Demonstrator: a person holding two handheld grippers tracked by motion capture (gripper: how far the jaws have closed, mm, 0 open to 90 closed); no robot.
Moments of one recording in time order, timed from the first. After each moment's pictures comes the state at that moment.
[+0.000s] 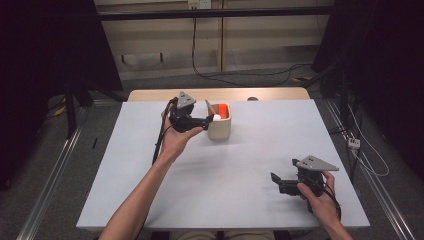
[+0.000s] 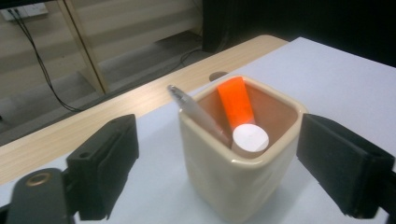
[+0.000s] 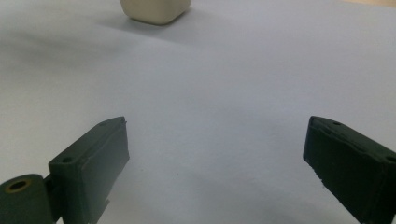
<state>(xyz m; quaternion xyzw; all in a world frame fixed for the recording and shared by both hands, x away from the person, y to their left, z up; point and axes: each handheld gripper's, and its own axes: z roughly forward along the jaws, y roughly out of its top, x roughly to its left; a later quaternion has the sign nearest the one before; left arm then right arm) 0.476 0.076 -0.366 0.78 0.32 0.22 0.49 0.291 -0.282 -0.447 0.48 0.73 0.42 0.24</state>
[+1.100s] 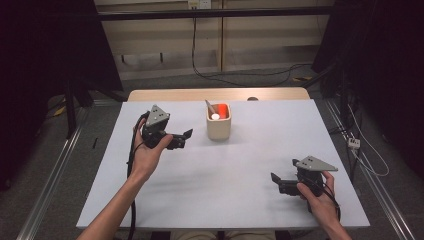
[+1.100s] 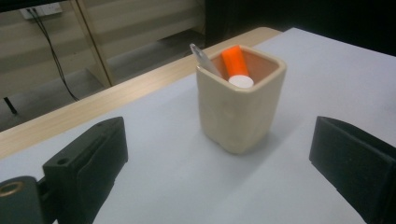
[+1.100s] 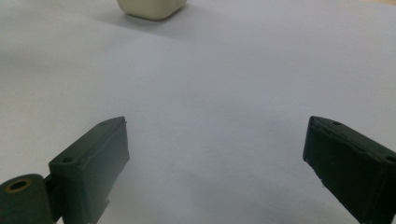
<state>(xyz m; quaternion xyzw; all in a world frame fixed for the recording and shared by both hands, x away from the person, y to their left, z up) 0.420 0.138 -0.359 0.78 0.32 0.22 0.49 0.292 -0.282 -0.450 0.48 0.73 0.42 0.25</state>
